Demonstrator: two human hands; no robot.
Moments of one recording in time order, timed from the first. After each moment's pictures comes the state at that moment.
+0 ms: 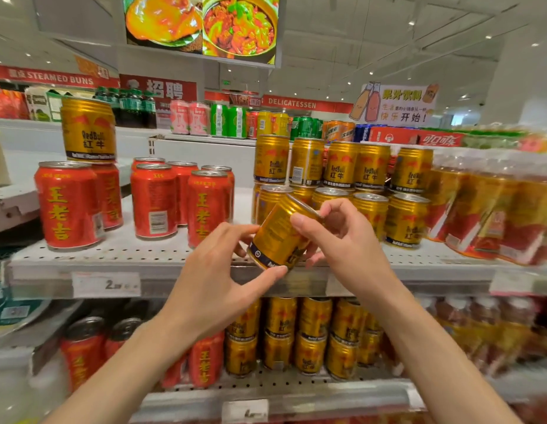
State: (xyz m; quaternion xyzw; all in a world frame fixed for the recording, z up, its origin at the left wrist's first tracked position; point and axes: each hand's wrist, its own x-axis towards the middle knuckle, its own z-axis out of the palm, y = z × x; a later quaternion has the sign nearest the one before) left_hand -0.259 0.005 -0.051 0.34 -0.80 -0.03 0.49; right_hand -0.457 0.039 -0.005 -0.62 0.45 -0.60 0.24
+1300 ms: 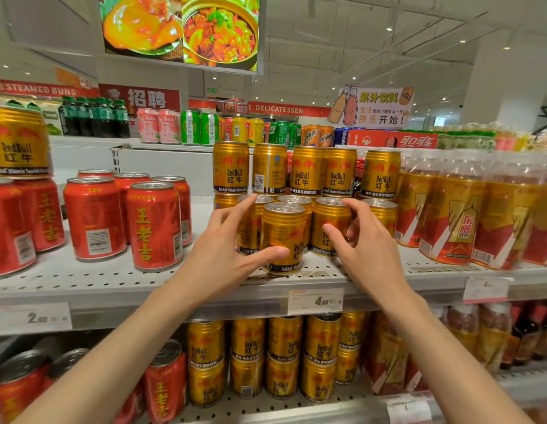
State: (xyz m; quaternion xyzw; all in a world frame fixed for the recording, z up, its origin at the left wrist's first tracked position) left_hand -0.329 -0.055 -0.024 0.41 -0.80 -0.15 0.40; right_hand -0.576 -0.015 -0.030 -0.61 0.62 -0.48 -0.14
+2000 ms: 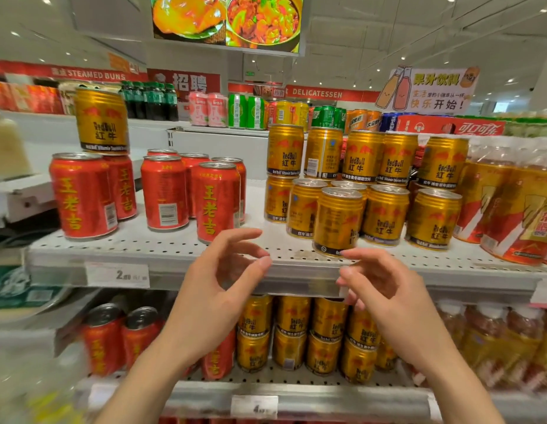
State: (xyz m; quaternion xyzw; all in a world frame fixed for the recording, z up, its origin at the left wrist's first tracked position) left_hand -0.261 0.027 -0.063 0.35 -0.69 -0.29 0.56; right_hand -0.500 0.060 -0.062 -0.62 0.50 -0.55 0.23
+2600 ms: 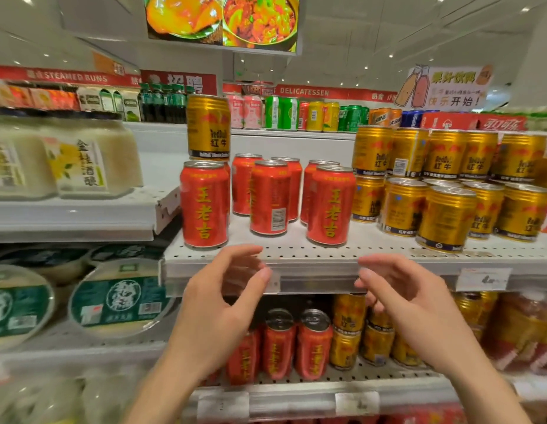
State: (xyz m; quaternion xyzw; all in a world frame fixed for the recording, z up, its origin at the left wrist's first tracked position) left_hand -0.086 0.009 -0.075 0.38 -0.69 -0.23 0.57; right_hand -0.338 0.048 -0.071 -0.60 0.53 -0.56 0.20
